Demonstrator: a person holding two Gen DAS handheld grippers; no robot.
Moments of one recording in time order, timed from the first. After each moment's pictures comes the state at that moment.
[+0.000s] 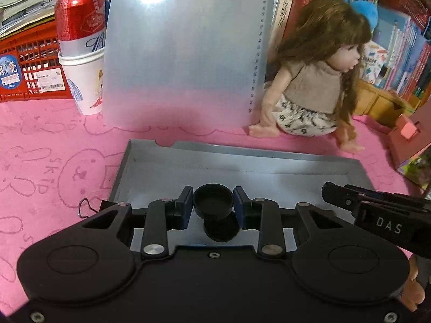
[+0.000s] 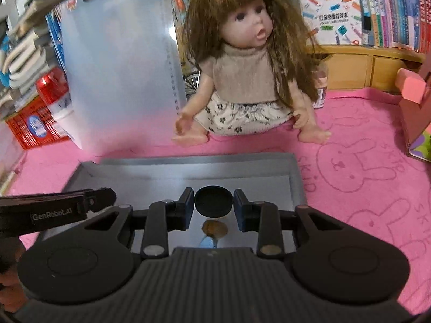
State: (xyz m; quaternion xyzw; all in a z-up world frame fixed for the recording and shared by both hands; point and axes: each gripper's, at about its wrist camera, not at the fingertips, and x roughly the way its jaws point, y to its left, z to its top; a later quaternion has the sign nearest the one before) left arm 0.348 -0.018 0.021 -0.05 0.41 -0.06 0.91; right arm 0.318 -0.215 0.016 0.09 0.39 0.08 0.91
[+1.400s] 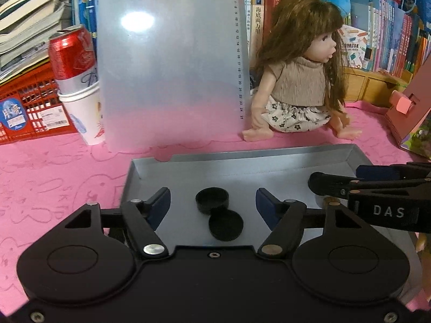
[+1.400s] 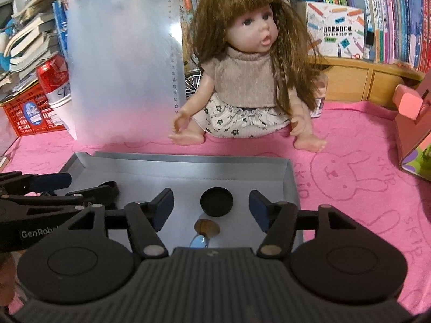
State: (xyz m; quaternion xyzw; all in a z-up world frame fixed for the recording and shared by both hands) left arm 0.324 -0.032 0.035 0.02 0.36 -0.06 0.93; right arm 0.309 -0.211 0.021 0.05 0.38 0.08 0.92
